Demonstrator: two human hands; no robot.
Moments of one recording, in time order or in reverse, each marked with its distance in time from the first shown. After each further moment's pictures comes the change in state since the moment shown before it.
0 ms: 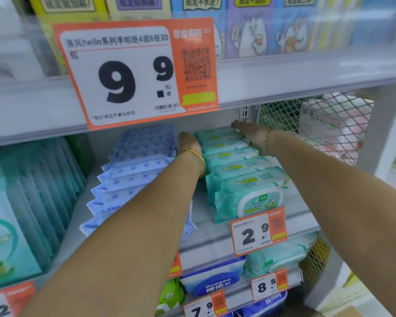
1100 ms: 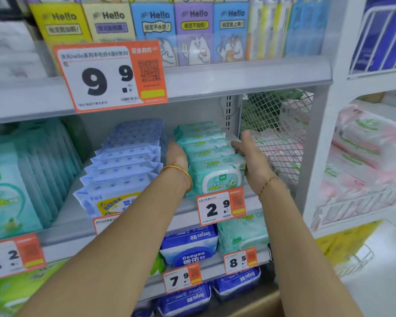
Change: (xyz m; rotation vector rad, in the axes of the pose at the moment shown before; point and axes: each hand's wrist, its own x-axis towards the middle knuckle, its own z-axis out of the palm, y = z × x) left_hand -0.067 -0.046 -0.012 0.014 -0.003 0.113; right_hand -0.130 0.061 0.008 0.689 0.070 -0.116
